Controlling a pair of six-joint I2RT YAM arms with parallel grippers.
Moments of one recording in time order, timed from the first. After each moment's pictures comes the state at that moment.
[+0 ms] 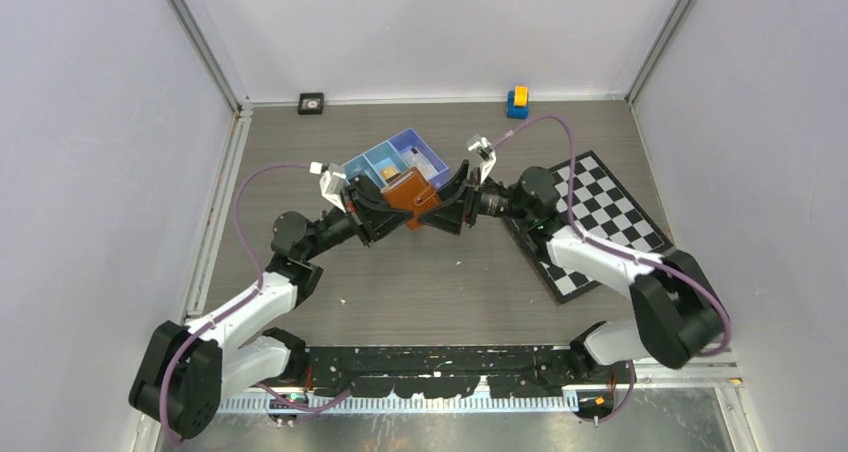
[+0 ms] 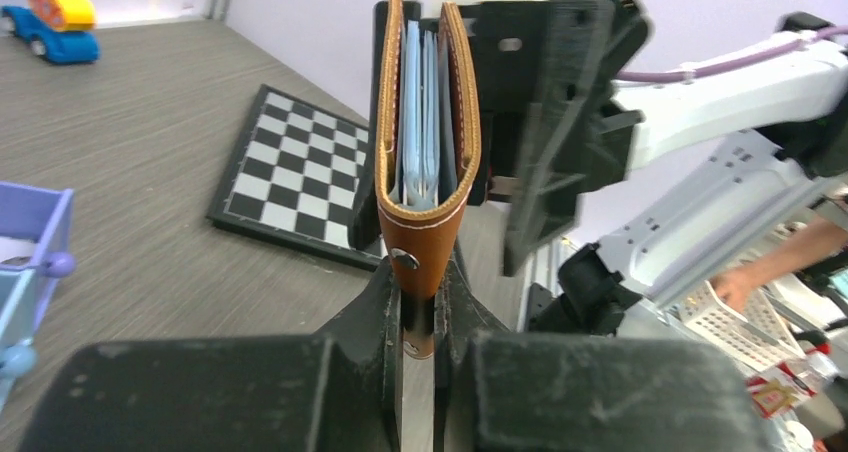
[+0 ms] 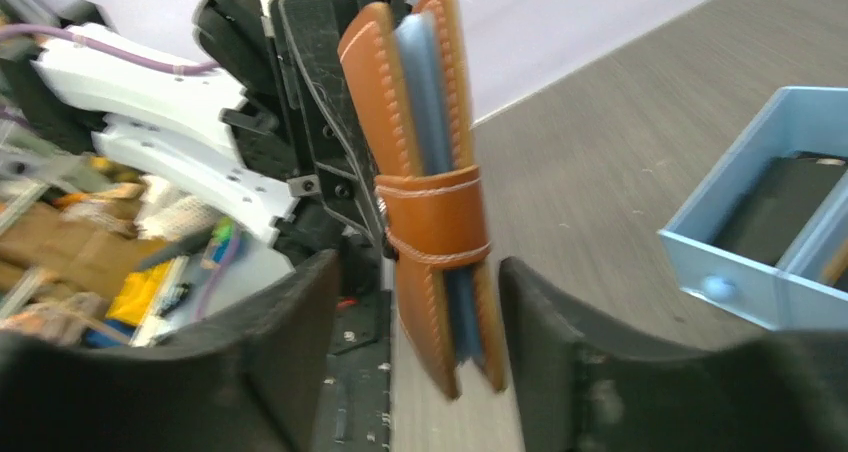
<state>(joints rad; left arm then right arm) -0.43 1.06 0.41 0.96 0.70 -0.70 0.56 1.43 0.73 0.93 -0.89 0.69</state>
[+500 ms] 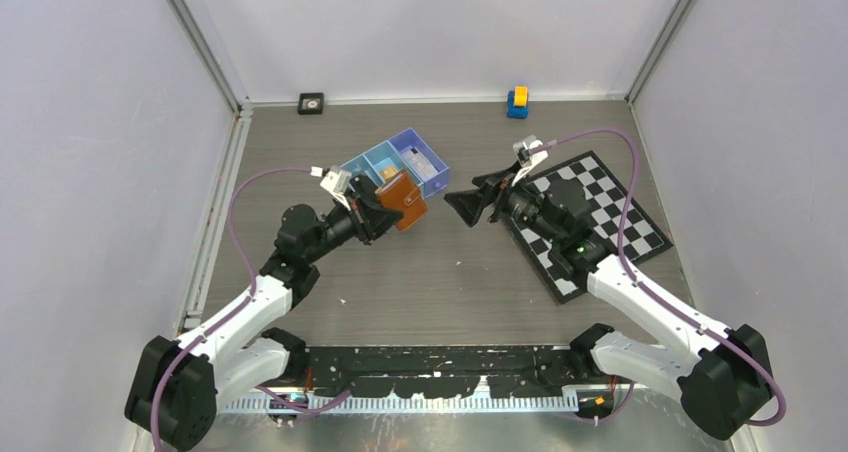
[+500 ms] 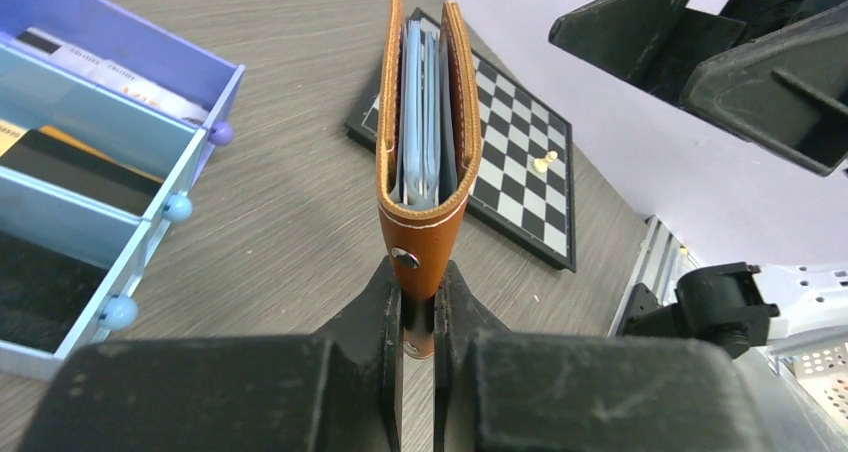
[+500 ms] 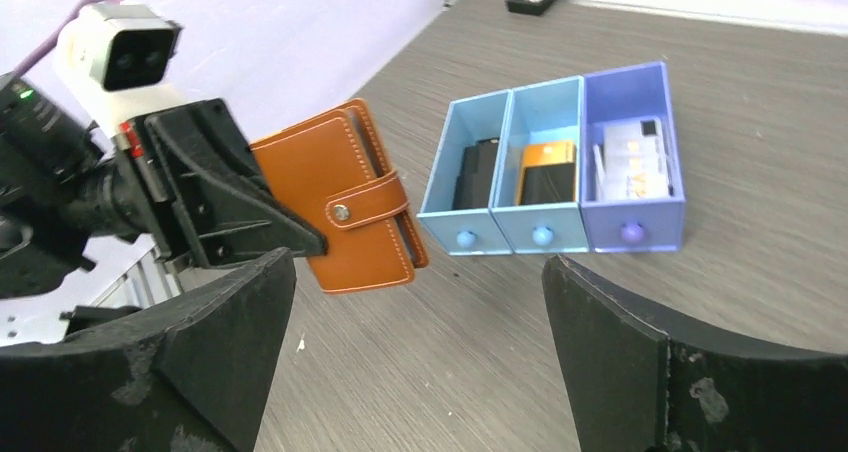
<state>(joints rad) -0.43 0.97 0.44 0.53 0.48 -0.53 0.57 1.01 0.67 0.38 -0.30 0.38</state>
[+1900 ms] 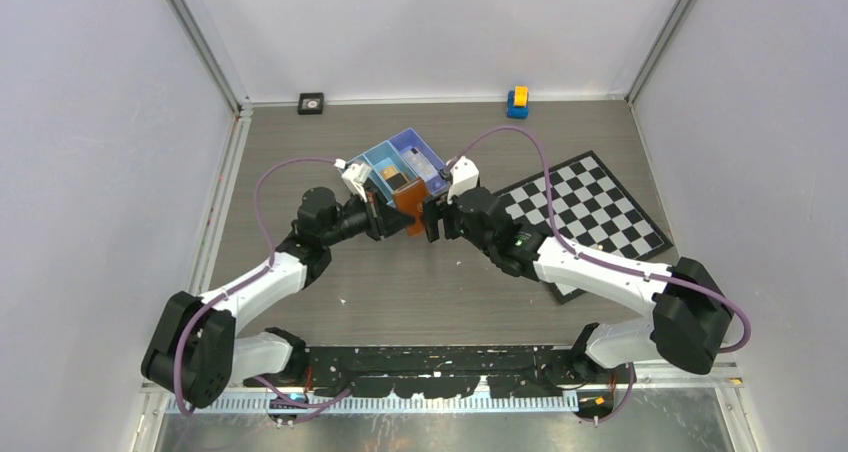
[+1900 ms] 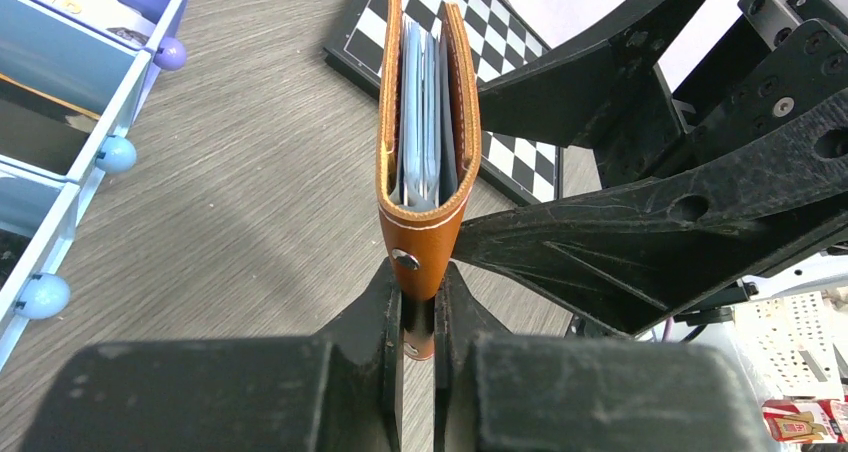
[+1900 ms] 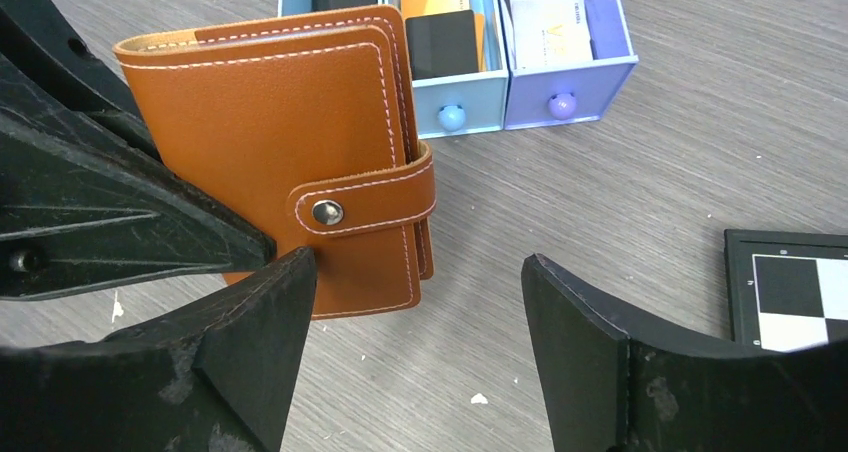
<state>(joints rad) -0.43 1.19 0.53 0.48 0.57 -0.56 0.90 1.33 0.87 0.05 0.29 0.25</state>
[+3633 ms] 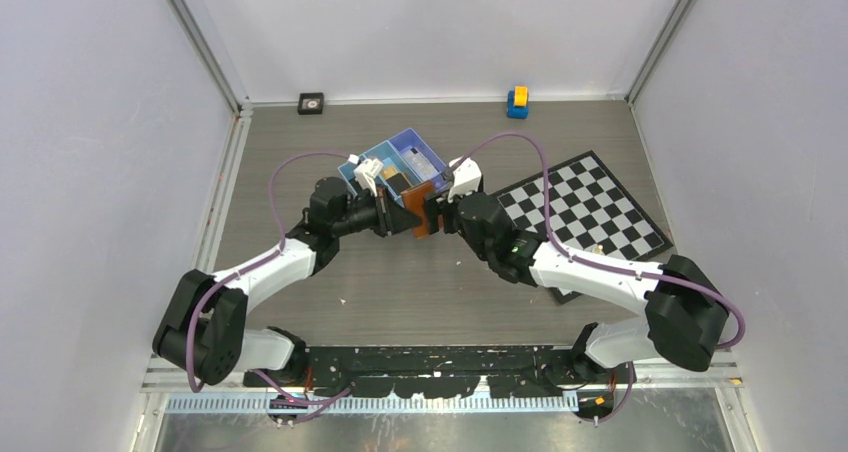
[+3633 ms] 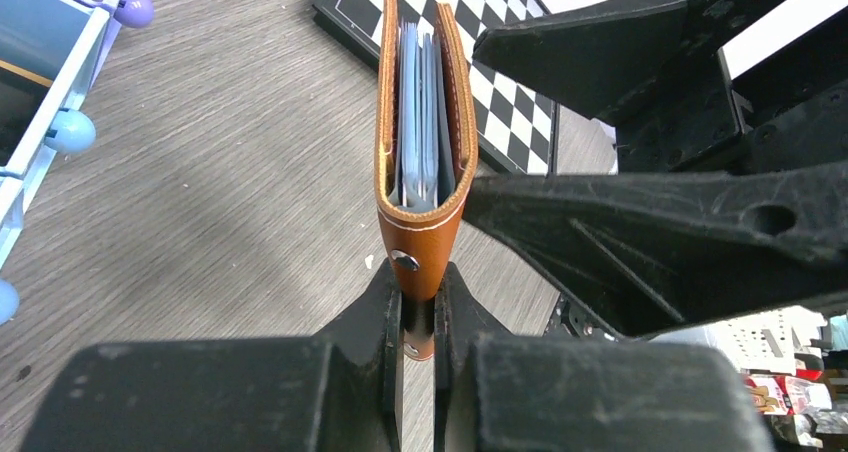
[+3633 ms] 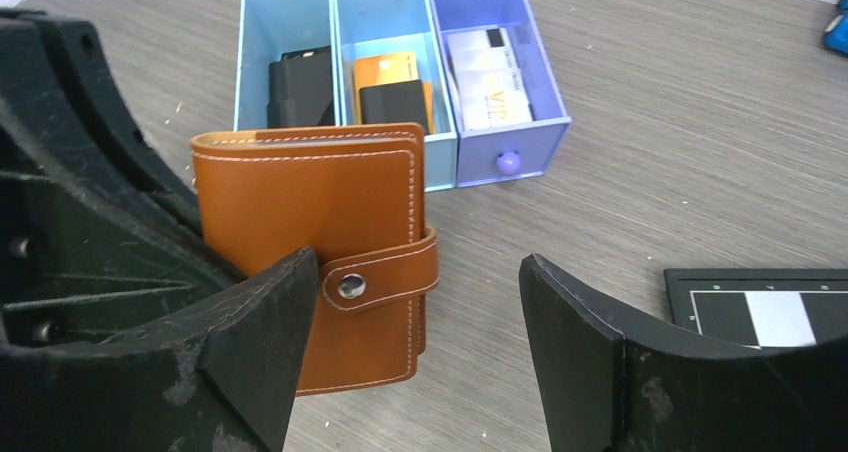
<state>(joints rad) -0.45 1.31 0.62 0.41 0.62 -0.58 0.93 1.35 0.82 0.26 0.46 0.17</state>
